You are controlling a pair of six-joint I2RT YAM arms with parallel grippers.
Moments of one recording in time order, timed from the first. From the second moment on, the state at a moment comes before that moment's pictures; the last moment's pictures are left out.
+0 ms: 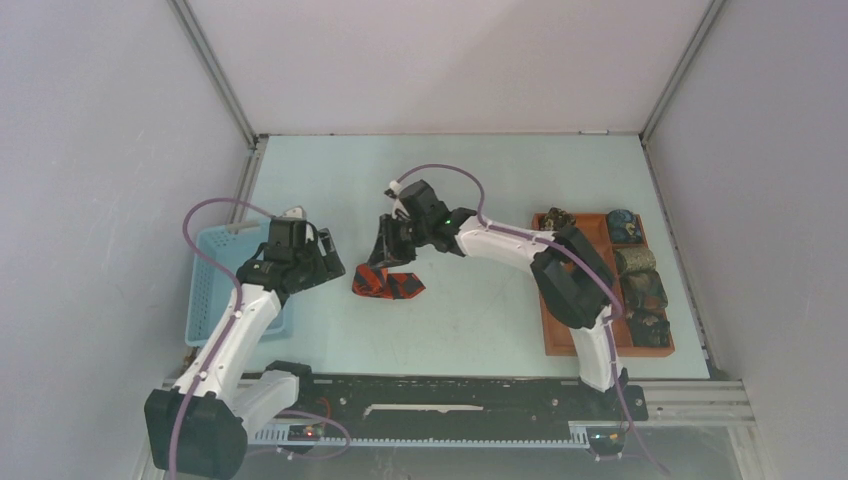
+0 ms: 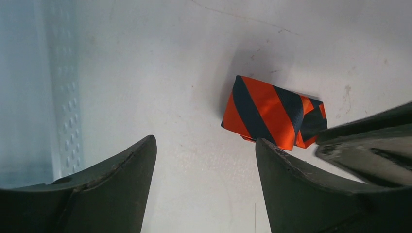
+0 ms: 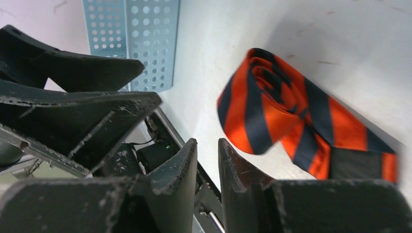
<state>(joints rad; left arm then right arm) -0.14 0.98 0.74 -0.65 -0.06 -0.46 0.82 2.03 1.49 -0.16 -0.50 0.83</state>
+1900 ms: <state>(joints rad) -0.13 1.16 0.50 -0.15 0.29 -0.57 0.82 2.10 1.42 -0.10 -0.50 0.84</state>
